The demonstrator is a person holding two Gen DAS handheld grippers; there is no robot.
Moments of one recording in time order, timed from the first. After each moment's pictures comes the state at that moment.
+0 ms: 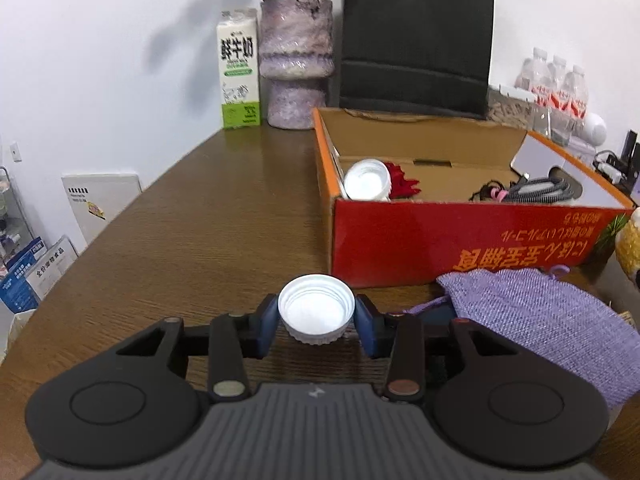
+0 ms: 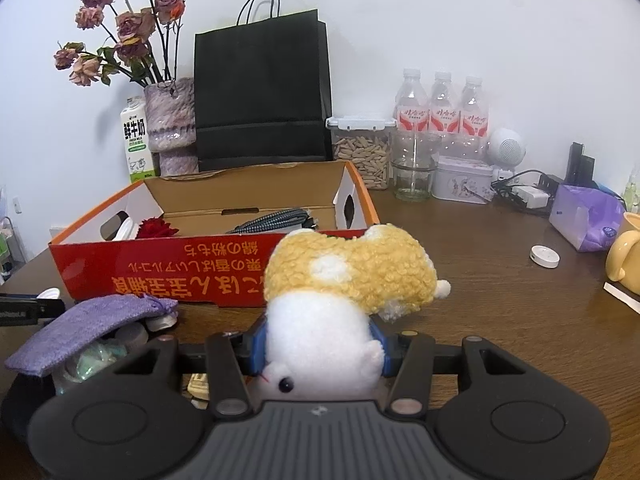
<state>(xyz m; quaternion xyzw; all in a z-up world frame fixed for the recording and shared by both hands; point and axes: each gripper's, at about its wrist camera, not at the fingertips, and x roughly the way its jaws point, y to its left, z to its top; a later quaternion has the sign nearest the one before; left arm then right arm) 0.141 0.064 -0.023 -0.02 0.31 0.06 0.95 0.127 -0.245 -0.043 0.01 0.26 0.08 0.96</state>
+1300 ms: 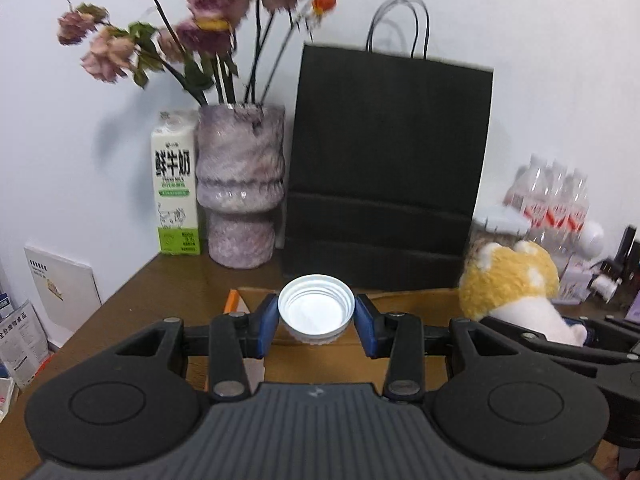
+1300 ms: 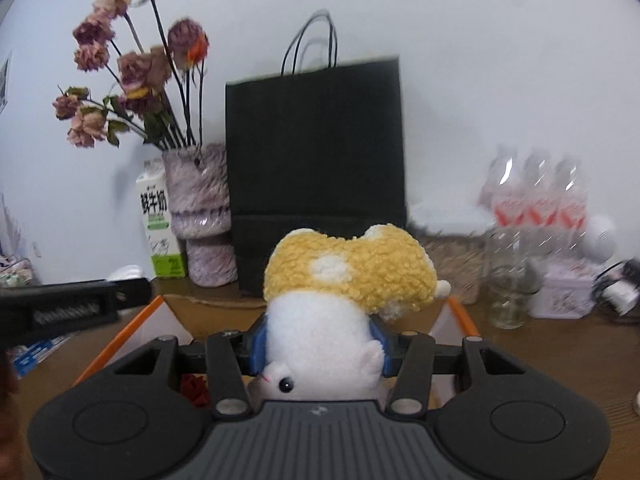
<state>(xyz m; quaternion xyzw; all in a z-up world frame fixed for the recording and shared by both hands) 0.284 0.015 0.050 -0.04 0.21 0.04 0.98 0.296 -0.157 0.014 0.02 0.22 0.14 0.97</state>
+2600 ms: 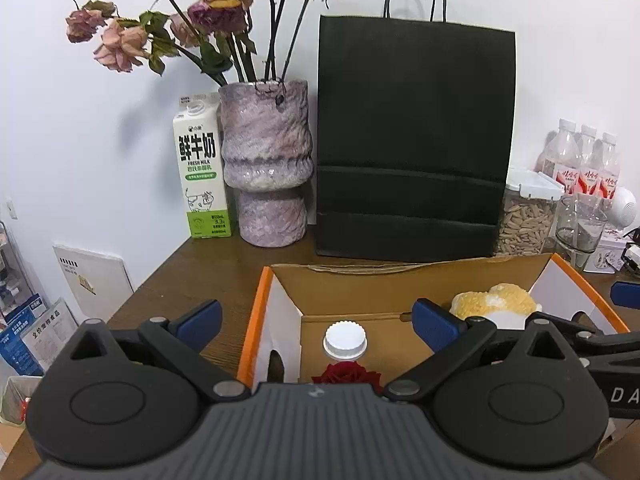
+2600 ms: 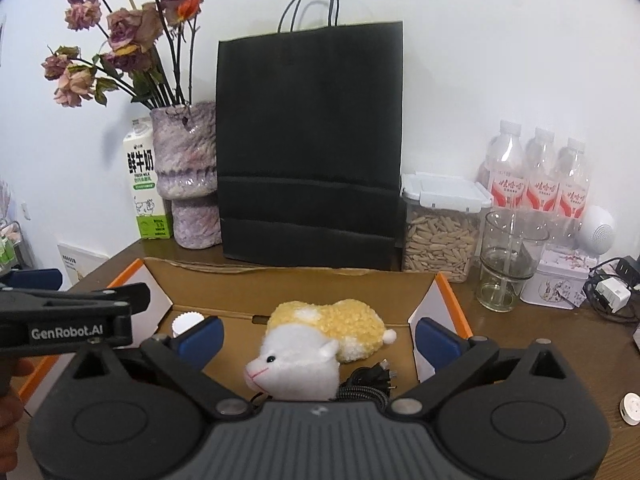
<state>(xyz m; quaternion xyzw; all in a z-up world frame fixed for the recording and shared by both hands) 0.280 0.018 0.048 0.00 0.24 0.08 0.97 0.293 -0.164 0.013 -0.02 0.25 0.13 0.96</state>
